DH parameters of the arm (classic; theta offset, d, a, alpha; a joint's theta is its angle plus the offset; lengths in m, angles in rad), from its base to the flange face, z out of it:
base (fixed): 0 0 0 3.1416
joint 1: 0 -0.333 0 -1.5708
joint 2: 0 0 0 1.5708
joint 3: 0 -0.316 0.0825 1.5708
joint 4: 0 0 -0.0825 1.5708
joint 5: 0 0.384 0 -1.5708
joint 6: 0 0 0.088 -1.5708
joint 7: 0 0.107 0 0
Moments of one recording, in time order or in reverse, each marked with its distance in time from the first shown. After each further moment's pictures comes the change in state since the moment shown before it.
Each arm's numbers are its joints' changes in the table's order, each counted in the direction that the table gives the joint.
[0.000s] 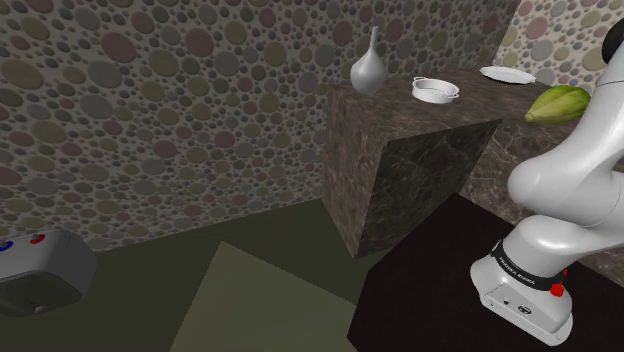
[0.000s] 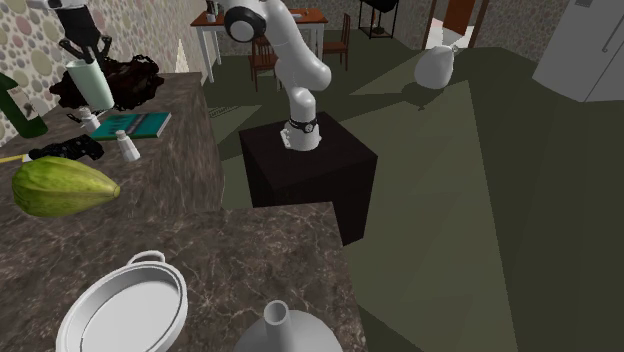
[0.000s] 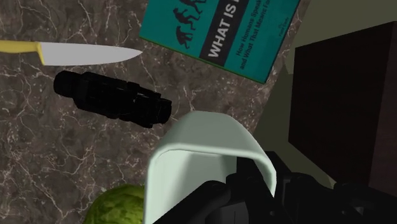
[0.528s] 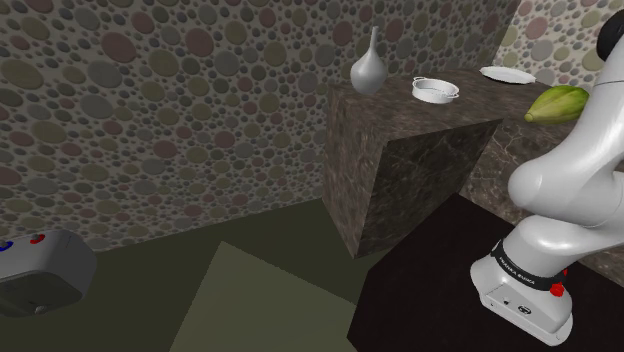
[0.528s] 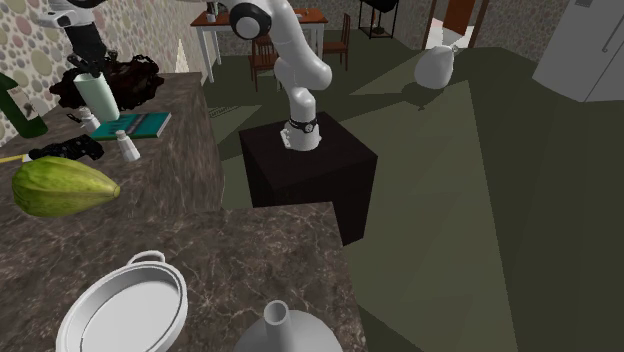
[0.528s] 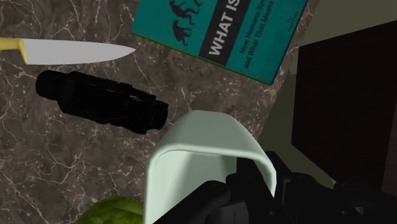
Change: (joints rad) arm -0.078 0.037 0.015 0.181 -0.026 -0.134 -0.009
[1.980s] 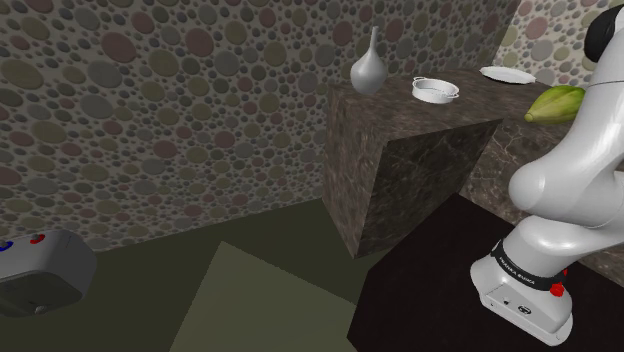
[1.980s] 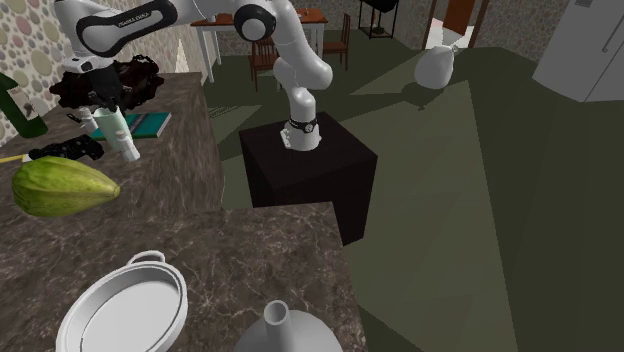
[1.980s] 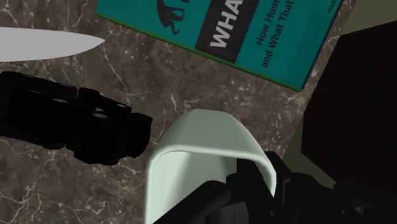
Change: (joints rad) arm -0.077 -0.008 -0.012 0.309 0.020 -0.294 -0.034
